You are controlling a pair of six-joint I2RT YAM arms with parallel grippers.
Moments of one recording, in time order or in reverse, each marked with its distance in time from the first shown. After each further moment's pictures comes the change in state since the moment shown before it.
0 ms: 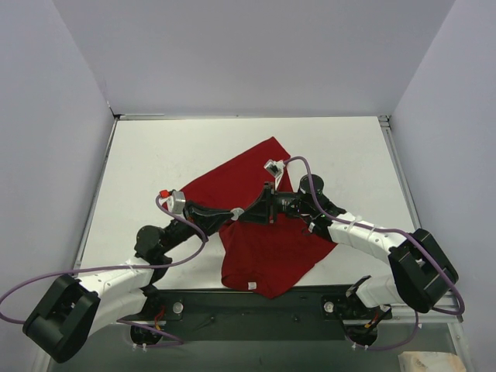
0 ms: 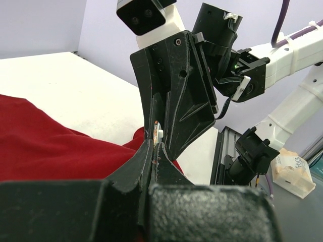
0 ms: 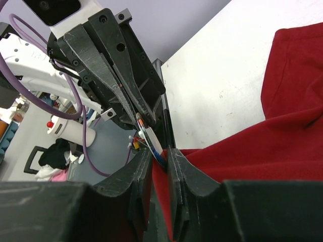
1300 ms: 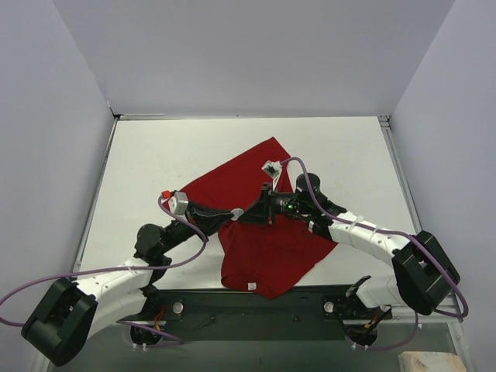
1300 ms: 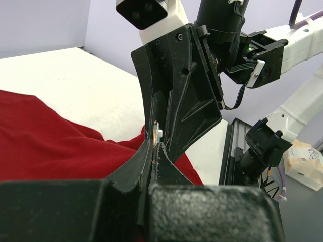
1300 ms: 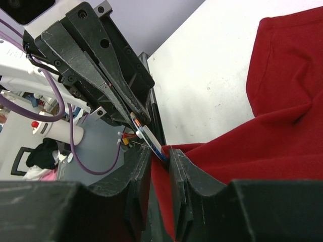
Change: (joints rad) left arm 0.005 -0.026 0.009 -0.076 0.010 0.070; right arm 0.014 -0.016 0.032 -0.154 0.049 -0.084
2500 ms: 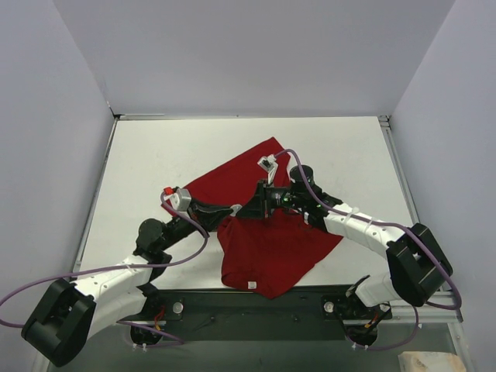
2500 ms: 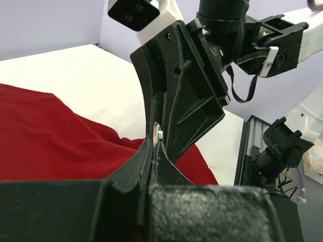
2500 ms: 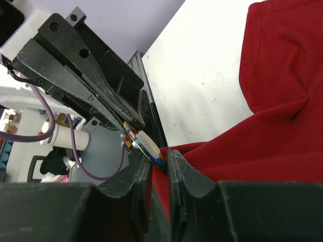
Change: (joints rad) left arm 0.002 -0.002 0.037 -0.087 -0.014 0.059; right arm -0.008 0.068 0.097 -0.119 0.006 0.035
